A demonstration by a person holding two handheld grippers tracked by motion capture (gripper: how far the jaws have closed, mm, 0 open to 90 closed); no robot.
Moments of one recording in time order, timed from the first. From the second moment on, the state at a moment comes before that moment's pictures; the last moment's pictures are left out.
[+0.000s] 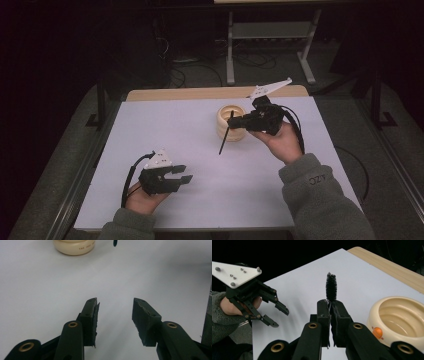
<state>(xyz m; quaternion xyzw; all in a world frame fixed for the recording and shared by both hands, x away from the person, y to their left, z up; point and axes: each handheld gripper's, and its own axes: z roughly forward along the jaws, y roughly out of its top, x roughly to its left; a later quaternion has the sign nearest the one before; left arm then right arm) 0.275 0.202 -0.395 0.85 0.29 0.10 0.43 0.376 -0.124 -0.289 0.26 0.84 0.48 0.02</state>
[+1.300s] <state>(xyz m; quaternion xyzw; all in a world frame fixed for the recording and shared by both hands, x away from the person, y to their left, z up) 0.280 0.208 -0.399 0.84 0.31 0.11 0.43 0.427 -0.126 -0.243 0.31 0.83 0.46 0.07</state>
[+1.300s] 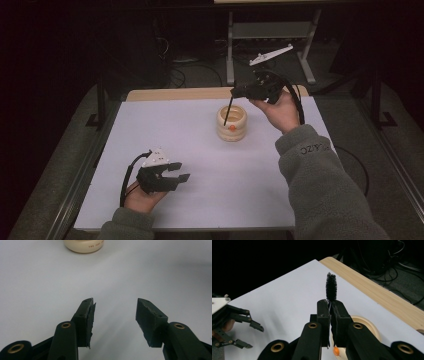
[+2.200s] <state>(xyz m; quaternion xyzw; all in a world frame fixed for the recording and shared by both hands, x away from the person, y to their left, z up) 0.280 0.208 -0.400 0.84 0.31 0.11 0.43 0.453 -0.128 -0.247 0.36 0.82 0.44 0.10</state>
